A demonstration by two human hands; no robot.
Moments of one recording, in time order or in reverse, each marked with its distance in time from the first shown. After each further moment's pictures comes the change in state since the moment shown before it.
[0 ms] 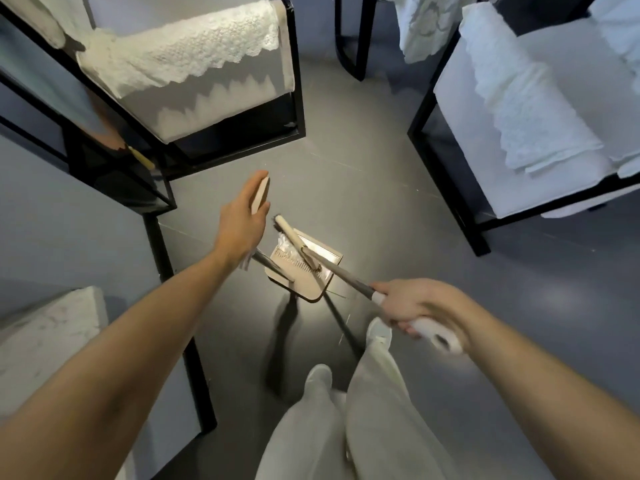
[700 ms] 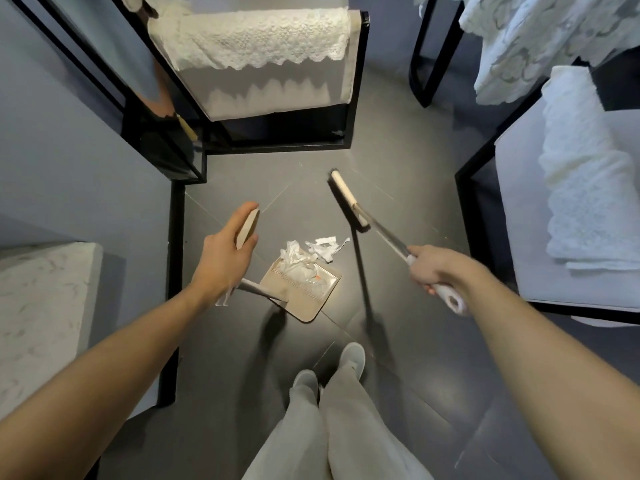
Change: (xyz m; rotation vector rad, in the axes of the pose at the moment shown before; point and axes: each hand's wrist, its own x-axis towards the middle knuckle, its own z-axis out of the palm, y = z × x) left_hand -0.016 -0.001 0.001 -0.018 0.168 -0.181; right_hand 0.073 0.002 -0.160 -0.234 0.265 -0.054
